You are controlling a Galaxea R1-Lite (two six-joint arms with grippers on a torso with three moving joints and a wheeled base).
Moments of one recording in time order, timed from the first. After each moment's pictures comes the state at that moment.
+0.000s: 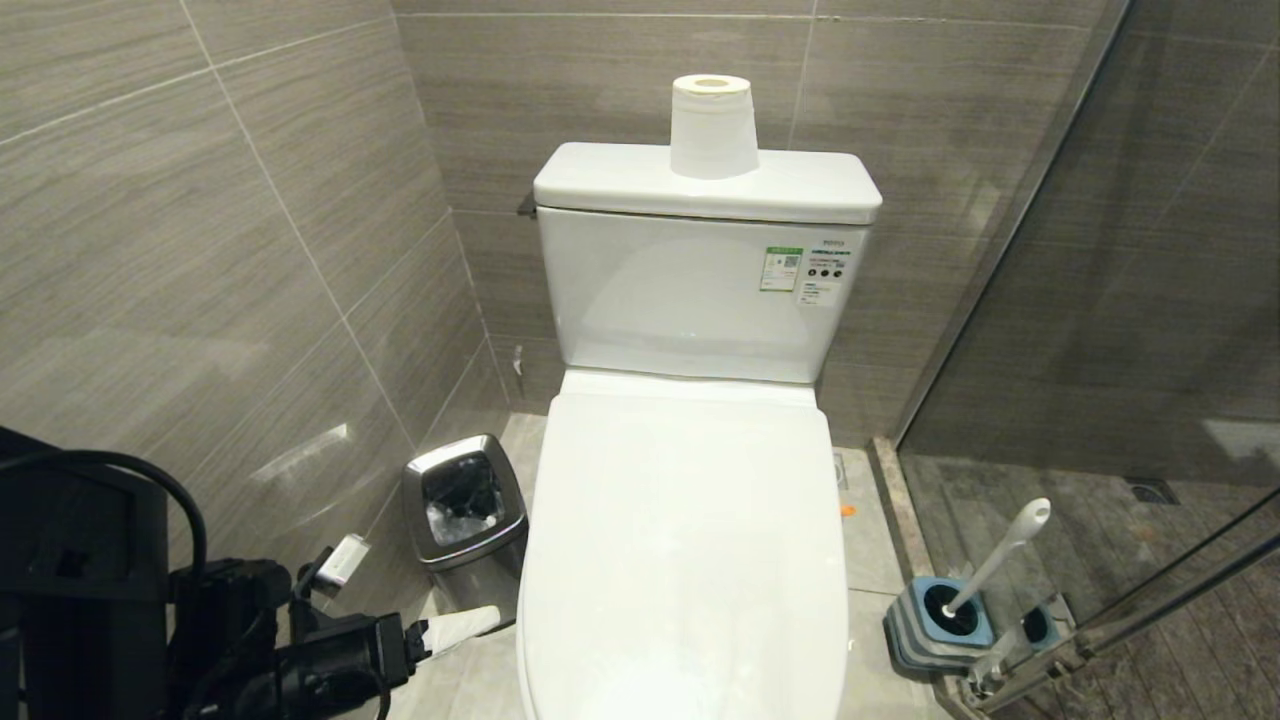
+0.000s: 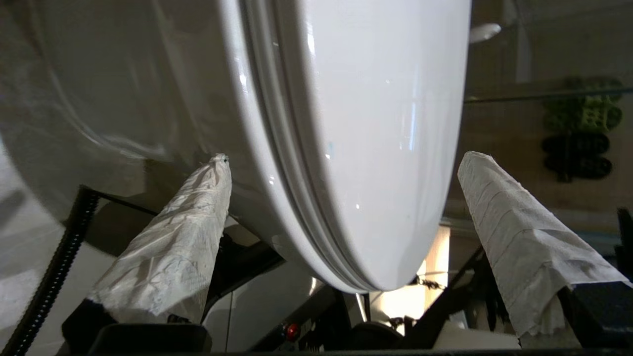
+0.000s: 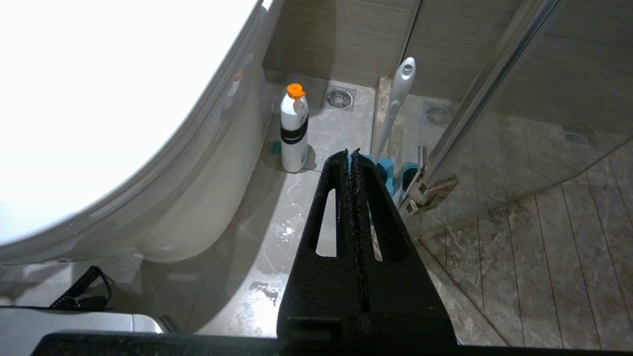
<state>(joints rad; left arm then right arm) -0.07 2.18 -0.10 -1.52 -0.81 -0.54 0.00 0.00 -0.06 0.16 -0.01 -0.02</state>
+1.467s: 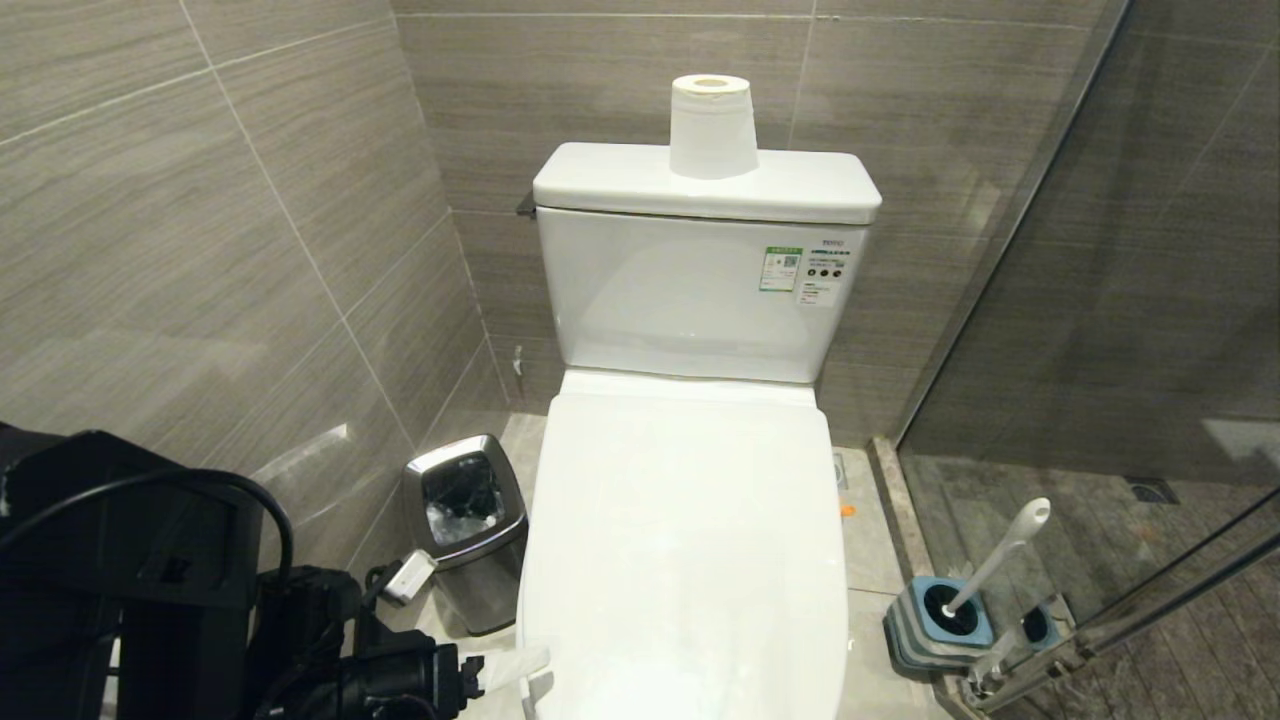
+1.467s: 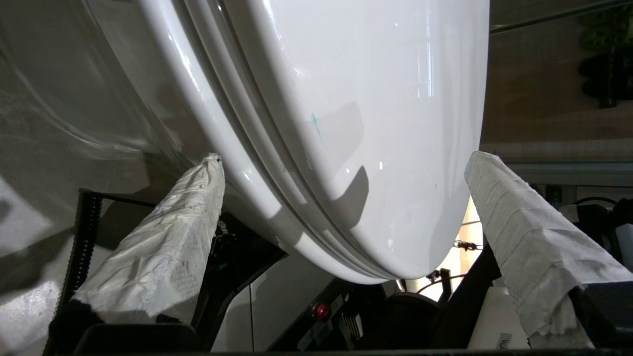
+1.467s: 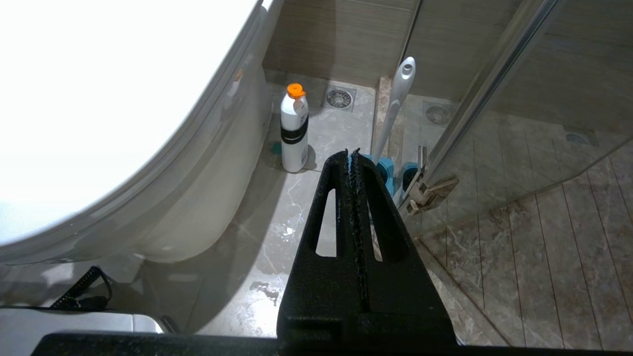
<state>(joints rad) -0.21 2.28 -0.15 -1.52 -0.78 -0.41 0.00 0.00 -0.06 0.16 -0.01 -0.02</state>
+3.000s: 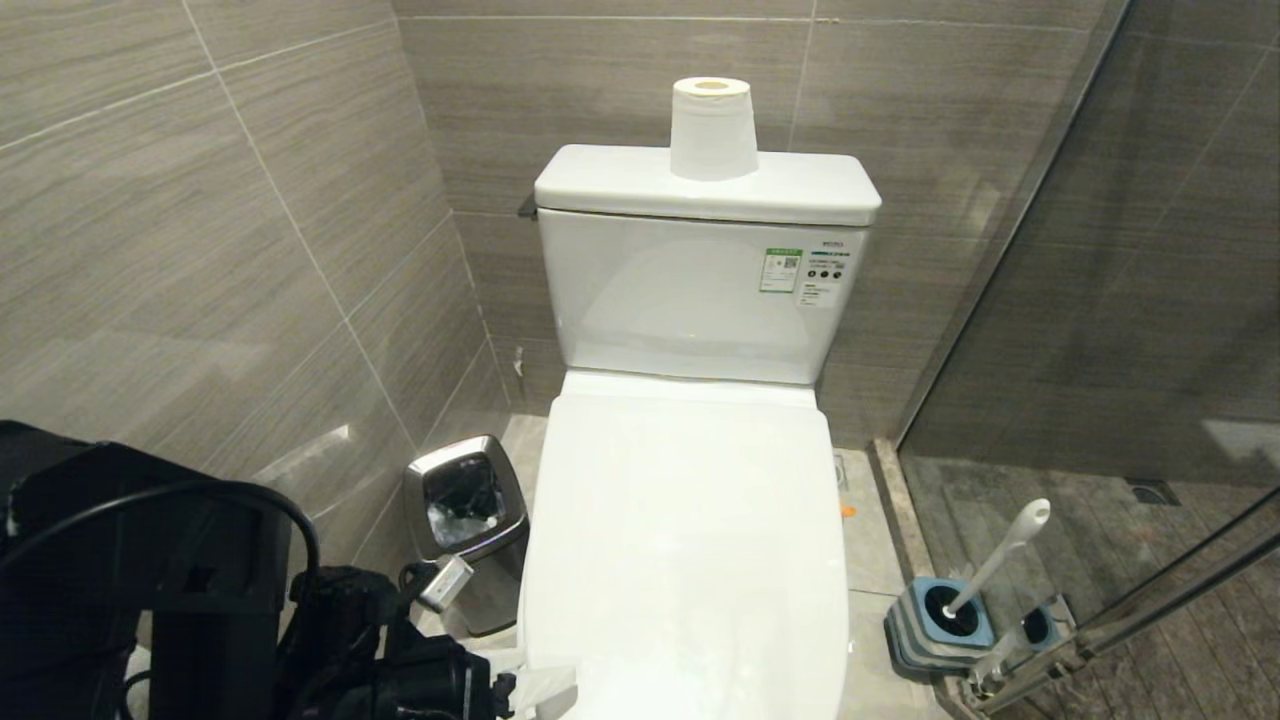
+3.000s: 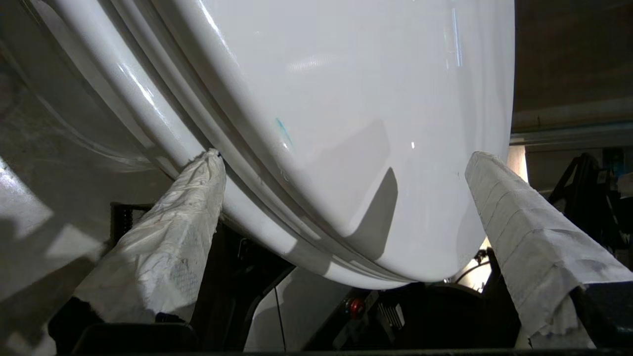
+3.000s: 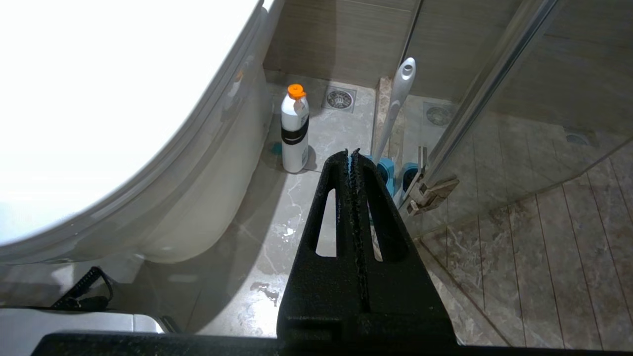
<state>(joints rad) -0.31 2.30 -0.19 -1.41 -0.69 -0.28 0.00 0.00 -0.06 0.16 -0.01 -0.02</state>
